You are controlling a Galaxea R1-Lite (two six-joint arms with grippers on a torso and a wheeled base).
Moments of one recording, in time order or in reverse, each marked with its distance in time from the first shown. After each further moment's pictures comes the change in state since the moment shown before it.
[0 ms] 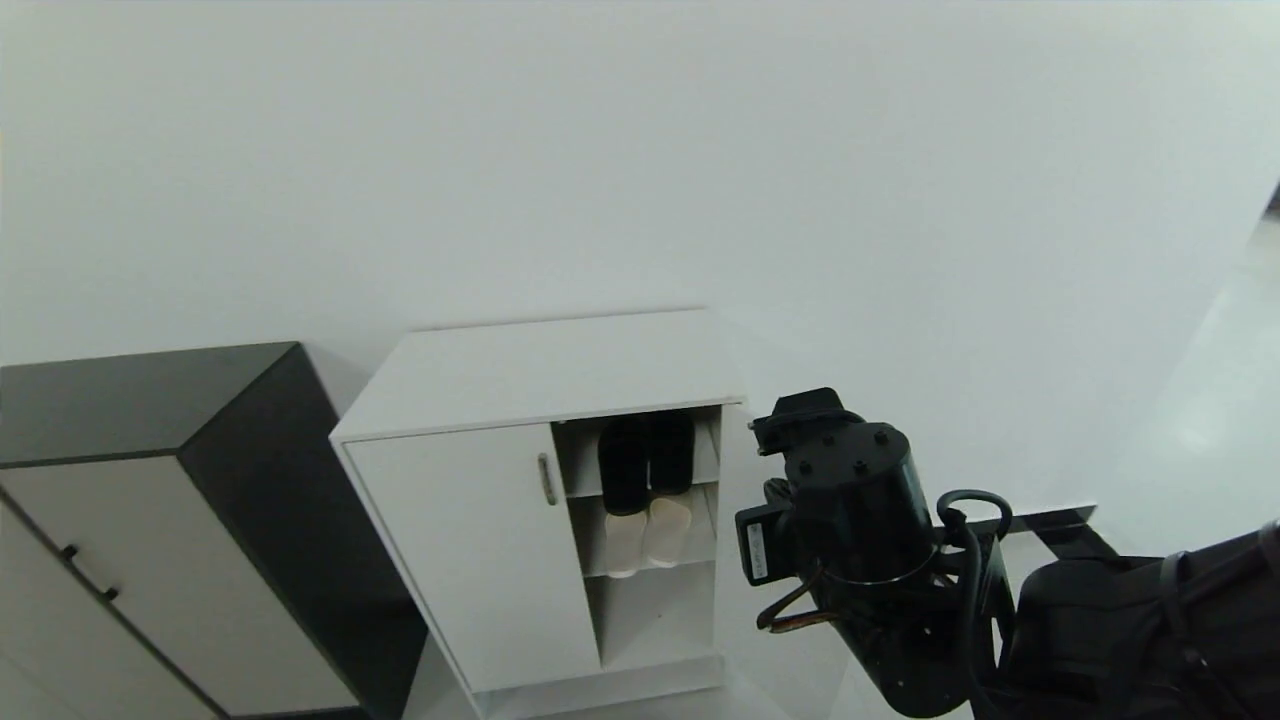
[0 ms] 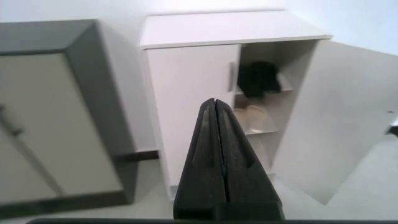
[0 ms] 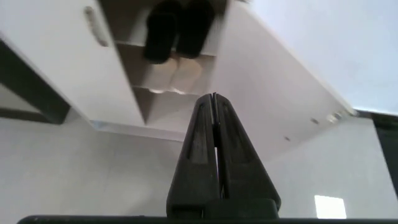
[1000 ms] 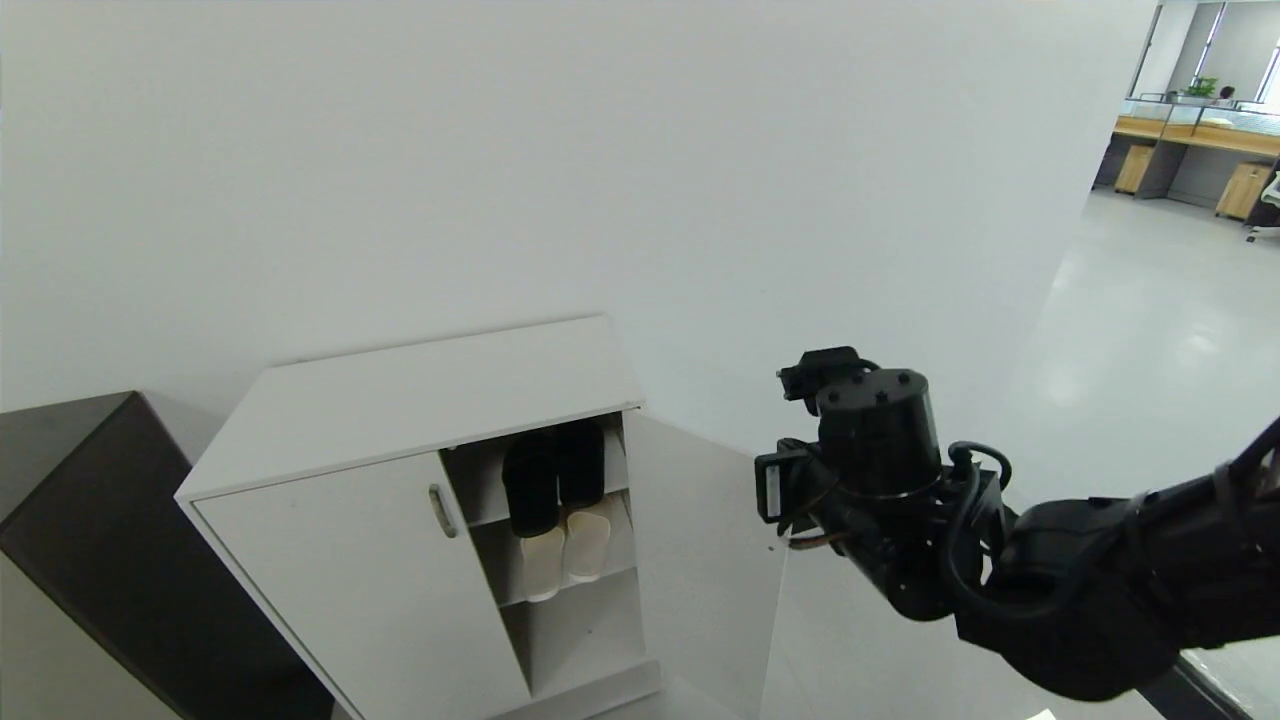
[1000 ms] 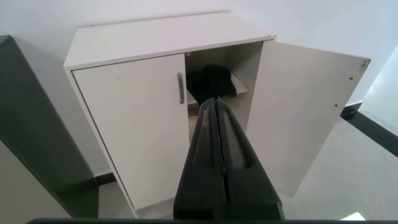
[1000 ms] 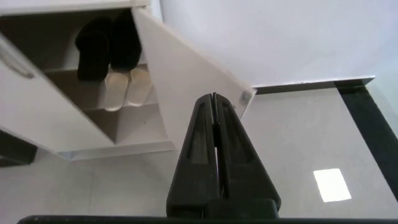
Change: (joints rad) left arm 0.001 0.000 0.000 -0.001 0.000 0.002; right arm -0.153 0.034 -0.080 -0.022 0.119 -0.007
